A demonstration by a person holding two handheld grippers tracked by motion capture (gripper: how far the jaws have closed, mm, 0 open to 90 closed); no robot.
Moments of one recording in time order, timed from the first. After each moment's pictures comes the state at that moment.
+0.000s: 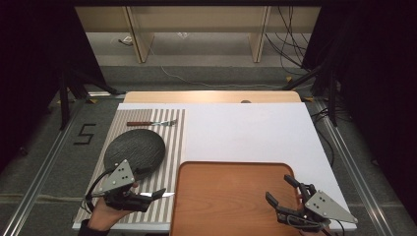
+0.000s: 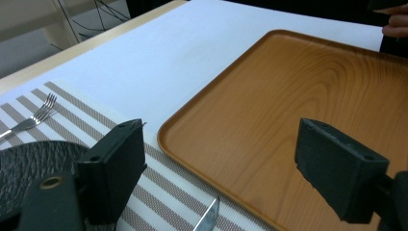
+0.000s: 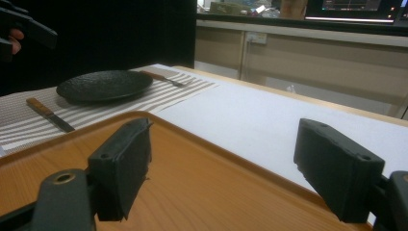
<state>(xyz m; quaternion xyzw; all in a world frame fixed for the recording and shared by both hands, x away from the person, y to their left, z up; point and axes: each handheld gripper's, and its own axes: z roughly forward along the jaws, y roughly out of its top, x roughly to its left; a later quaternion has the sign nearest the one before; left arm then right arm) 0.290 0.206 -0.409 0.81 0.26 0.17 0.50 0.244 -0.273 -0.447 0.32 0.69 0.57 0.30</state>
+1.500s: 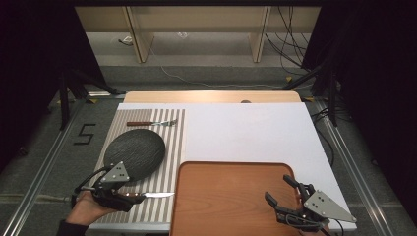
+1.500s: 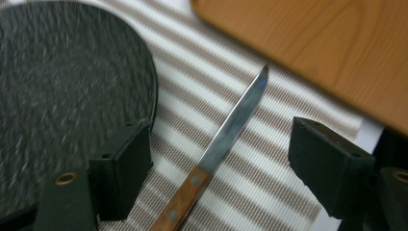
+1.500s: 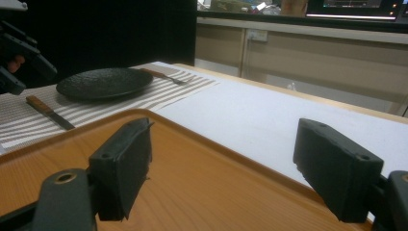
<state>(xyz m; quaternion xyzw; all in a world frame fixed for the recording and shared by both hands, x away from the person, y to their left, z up) 0.312 0.248 -0.438 0.89 0.29 0.12 0.32 0.244 -0.272 -0.448 0.33 0.70 0.57 0.29</state>
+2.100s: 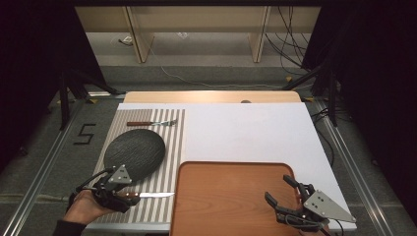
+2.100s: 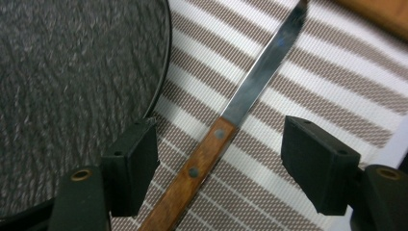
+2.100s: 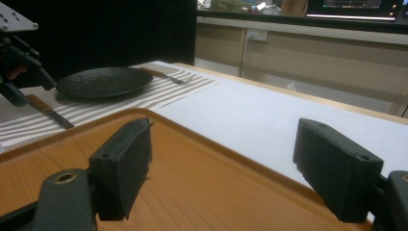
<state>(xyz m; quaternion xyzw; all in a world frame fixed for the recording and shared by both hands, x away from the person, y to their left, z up) 0.319 0.251 -0.455 0.92 0.30 0.11 0.23 0.245 -0.272 -0.448 0.32 0.70 0.57 0.29</state>
